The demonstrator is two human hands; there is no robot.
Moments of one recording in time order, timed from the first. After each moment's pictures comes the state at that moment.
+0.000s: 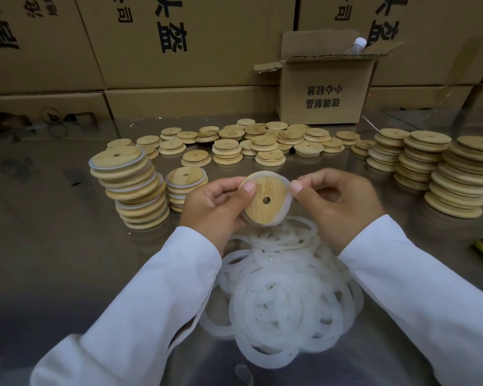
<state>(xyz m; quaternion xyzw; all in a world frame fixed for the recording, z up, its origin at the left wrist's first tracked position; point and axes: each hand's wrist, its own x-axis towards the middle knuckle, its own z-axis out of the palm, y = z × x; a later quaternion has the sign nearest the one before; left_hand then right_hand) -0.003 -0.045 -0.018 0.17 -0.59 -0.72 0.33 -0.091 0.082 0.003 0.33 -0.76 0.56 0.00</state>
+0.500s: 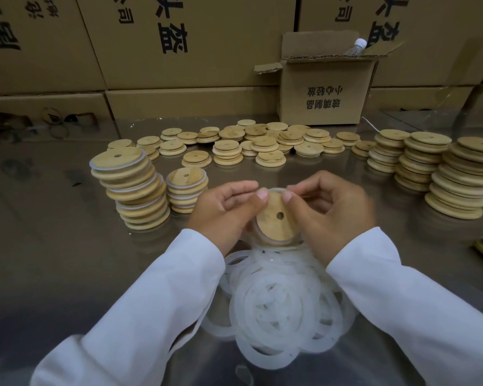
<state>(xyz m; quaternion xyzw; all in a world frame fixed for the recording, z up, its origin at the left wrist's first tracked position) -0.002 -0.042 -0.016 0.19 -0.64 -0.69 0.27 -0.084 0.077 -0.010 0.32 -0.74 0.59 0.05</state>
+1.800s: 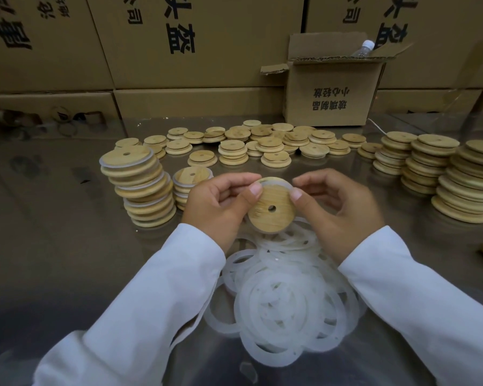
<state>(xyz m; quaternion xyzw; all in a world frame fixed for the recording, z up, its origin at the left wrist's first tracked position) 0.008 -0.042 -0.007 0.15 -0.68 -0.62 0.36 -0.087 0.084 -0.005 0.38 -0.73 0.56 0.02</state>
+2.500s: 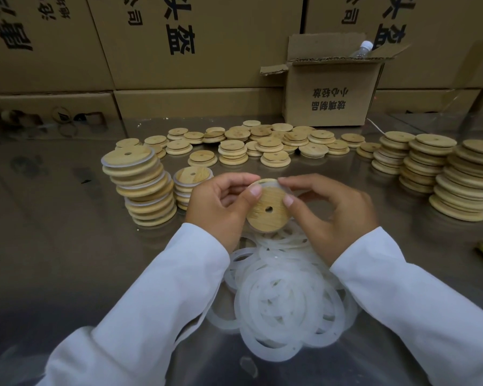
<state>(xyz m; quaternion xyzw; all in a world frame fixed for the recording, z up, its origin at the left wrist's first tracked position) 0.007 -0.039 -0.010 0.14 -0.70 -0.59 0.39 -0.086 0.083 -0.010 0.46 -0.72 0.50 0.13</state>
